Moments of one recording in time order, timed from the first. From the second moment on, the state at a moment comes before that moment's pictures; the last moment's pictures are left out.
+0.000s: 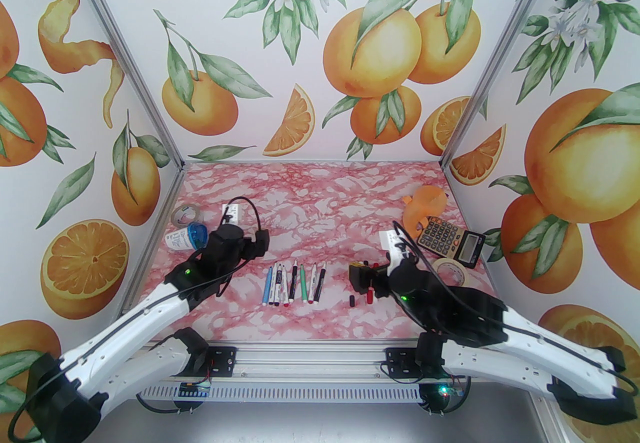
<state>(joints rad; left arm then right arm) -0.56 0.90 0.65 -0.29 -0.43 -0.37 1.13 0.74 0.87 -0.77 0.58 0.61</state>
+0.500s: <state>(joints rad) -0.25 0.88 0.38 0.11 -0.38 -0.07 1.08 0.84 0.76 -0.57 0.57 0.58</state>
